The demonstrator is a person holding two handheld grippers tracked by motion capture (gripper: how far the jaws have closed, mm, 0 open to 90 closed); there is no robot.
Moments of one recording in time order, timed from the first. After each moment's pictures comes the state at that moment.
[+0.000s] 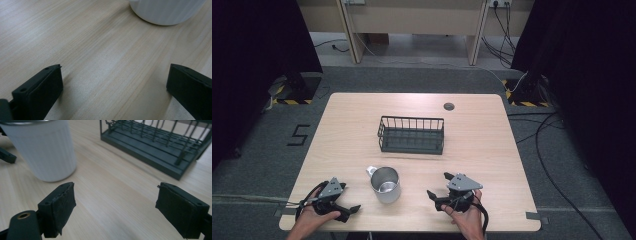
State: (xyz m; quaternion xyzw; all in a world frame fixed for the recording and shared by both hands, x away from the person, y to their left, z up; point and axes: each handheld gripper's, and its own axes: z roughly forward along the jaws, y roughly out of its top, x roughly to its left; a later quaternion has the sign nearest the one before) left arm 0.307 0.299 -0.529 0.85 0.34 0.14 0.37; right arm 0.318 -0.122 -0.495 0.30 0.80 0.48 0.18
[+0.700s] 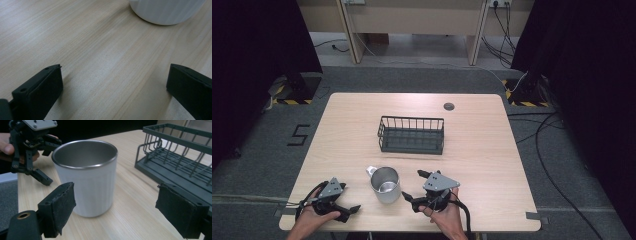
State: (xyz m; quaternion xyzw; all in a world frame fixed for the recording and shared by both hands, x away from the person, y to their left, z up) left arm 0.307 0.299 -0.529 0.85 0.34 0.14 0.37; right arm 0.318 -0.061 -0.481 0.23 0.80 0.54 0.16
